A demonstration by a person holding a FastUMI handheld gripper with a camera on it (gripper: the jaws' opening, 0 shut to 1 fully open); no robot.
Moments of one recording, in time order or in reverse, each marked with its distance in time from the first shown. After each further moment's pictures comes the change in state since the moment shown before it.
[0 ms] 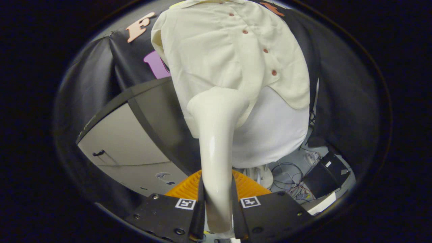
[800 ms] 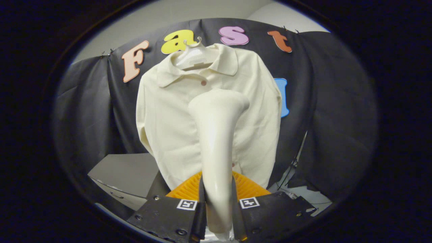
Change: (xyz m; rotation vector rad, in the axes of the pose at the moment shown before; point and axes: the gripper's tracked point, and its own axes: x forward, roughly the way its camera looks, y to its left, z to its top) arm -0.091 -0.092 0.300 -0.108 -0.270 -0.064
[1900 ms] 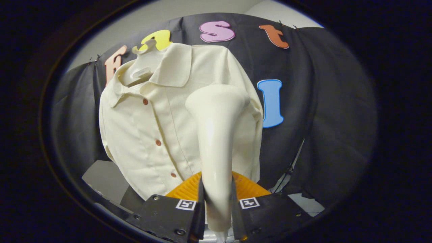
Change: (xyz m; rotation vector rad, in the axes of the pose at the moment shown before) arm 0.082 -0.092 0.003 0.046 0.066 0.014
